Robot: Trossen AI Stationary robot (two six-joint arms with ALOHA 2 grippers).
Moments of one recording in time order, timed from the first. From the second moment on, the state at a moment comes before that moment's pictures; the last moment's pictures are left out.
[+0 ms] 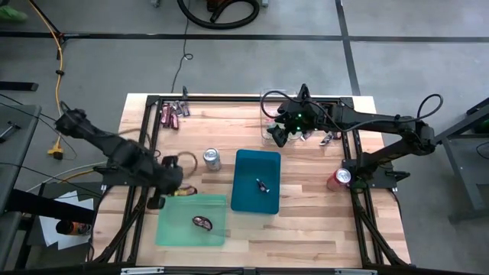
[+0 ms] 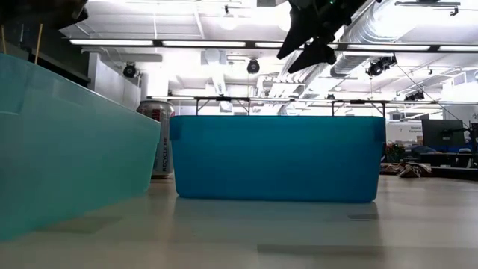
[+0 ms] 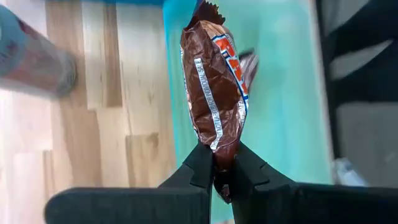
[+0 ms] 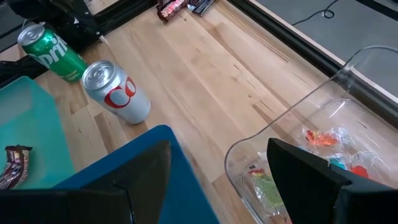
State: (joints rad) left arm -0.52 1.03 1.01 -1.07 -0.02 -0.44; right arm -0.24 1.33 1.16 -0.53 0.08 0.36
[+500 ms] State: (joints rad) left arm -0.77 1.29 1.01 -1.04 -0.07 -0.52; right arm -0.24 1.33 1.16 -0.54 0.07 0.36
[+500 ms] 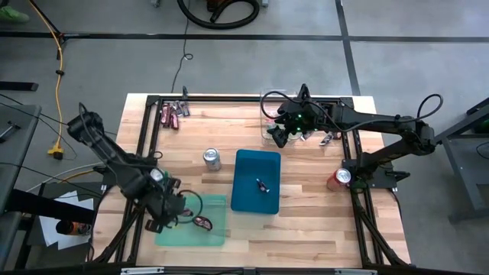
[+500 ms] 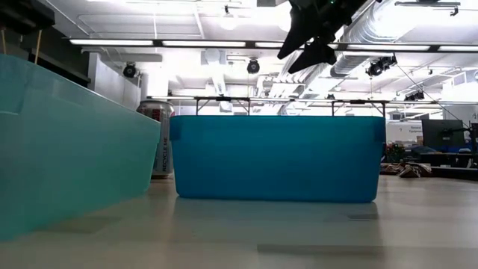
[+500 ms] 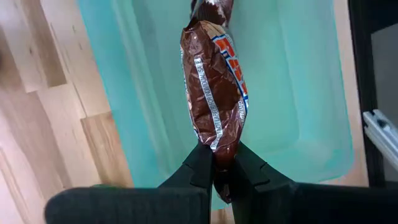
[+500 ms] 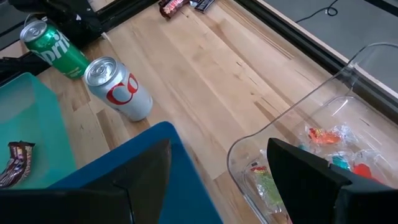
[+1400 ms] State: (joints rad) left arm -0.78 1.69 1.01 -0.87 -0.03 -0.51; right arm -0.24 1.33 1.16 -0.59 0.07 0.31
